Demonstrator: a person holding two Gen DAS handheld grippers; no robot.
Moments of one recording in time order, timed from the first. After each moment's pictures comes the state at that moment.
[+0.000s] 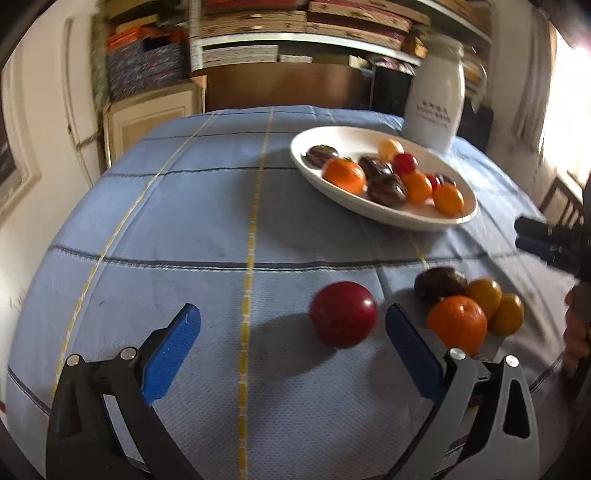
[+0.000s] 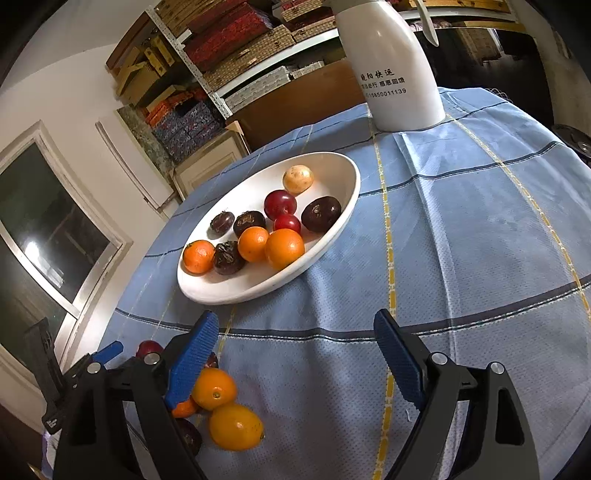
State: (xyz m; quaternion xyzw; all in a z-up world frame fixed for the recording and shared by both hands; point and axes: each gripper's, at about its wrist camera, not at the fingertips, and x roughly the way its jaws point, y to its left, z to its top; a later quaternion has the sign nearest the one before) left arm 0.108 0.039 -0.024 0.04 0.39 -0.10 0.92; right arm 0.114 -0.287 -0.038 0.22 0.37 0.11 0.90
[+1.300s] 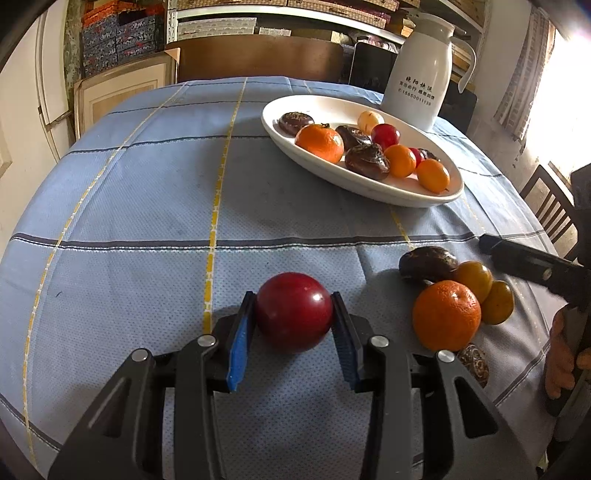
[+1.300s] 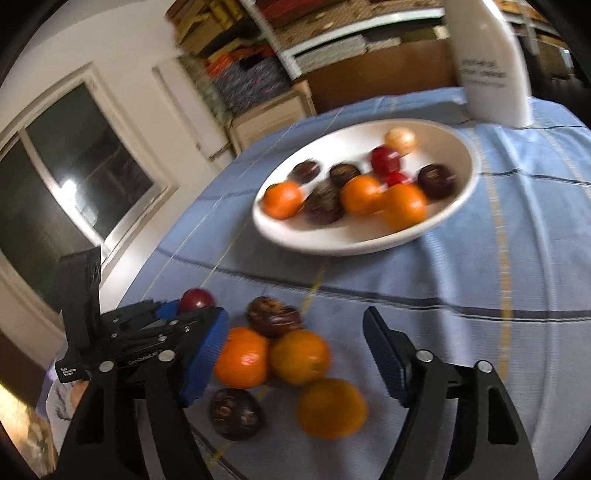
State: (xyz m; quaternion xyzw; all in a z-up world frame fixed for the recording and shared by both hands) left arm 0.124 0.037 -0.040 0.01 0.43 -0.15 0.89; right arm 0.113 -0.208 -0.035 0.14 0.41 0.24 0.87
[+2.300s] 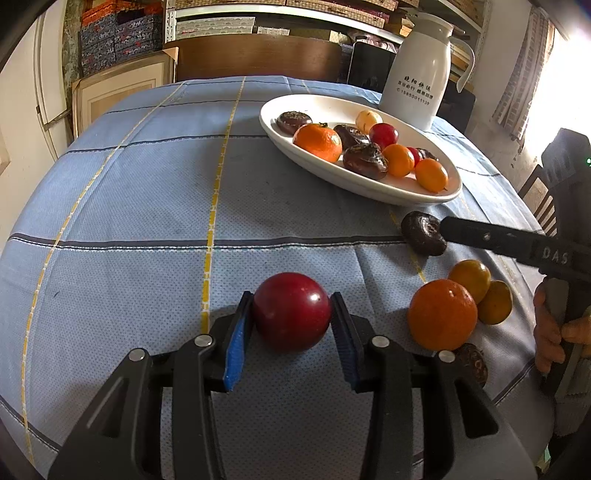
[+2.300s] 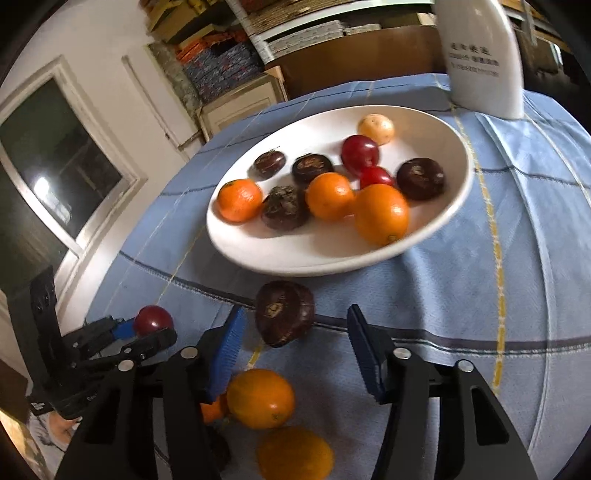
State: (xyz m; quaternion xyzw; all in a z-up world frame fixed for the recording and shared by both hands) left arm 0.125 0.037 -0.041 0.01 0.44 -0.16 0.89; right arm 0.147 -0.206 -0.045 0.13 0.44 0.19 0.87
